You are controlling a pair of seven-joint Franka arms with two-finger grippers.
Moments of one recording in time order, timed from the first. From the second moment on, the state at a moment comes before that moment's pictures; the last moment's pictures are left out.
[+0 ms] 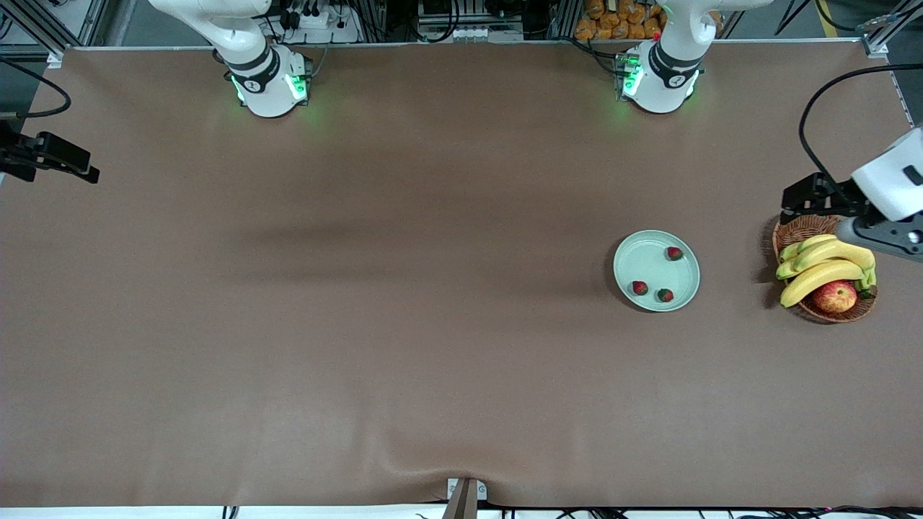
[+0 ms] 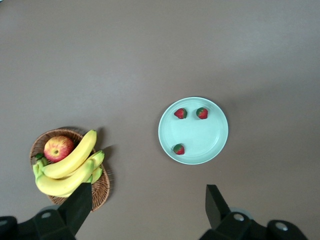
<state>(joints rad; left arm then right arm) 0.00 0.14 -0.03 -1.44 0.02 1.57 0.26 -0.05 0.00 -0.03 -1.51 0.01 1.42 -0.03</state>
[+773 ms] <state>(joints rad) 0.01 0.03 -0.05 -1.50 0.02 1.53 -0.02 -0.05 0.00 -0.03 -1.51 0.01 1.49 -0.03</state>
